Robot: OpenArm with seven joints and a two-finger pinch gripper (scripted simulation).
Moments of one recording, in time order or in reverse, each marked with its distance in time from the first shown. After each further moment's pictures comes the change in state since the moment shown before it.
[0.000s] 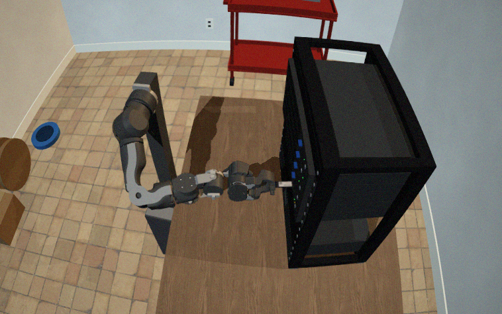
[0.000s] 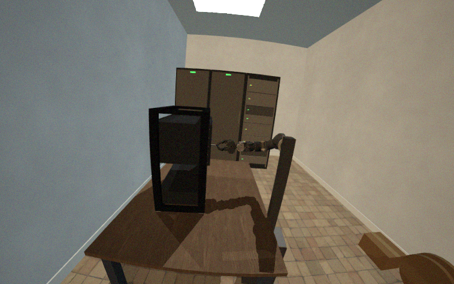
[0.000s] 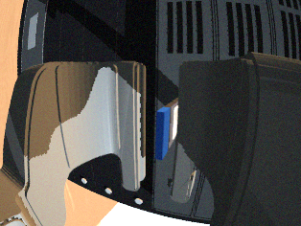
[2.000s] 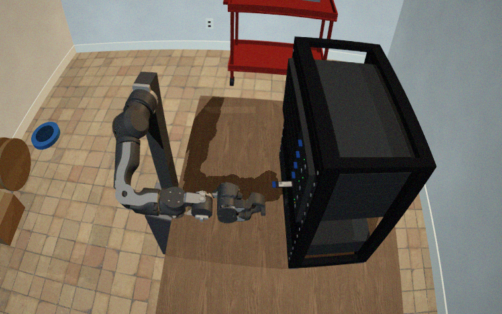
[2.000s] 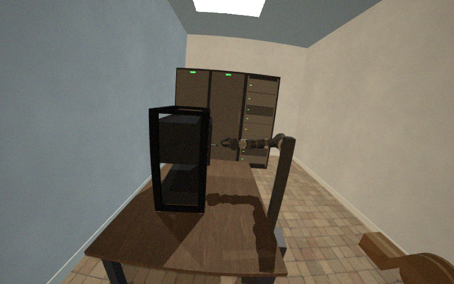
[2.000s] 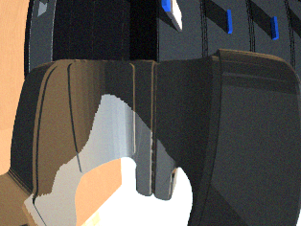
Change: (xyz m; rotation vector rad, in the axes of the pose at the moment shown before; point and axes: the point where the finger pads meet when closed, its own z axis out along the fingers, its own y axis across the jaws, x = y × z) arm -0.074 0.005 -0.029 -0.026 -0.007 0.014
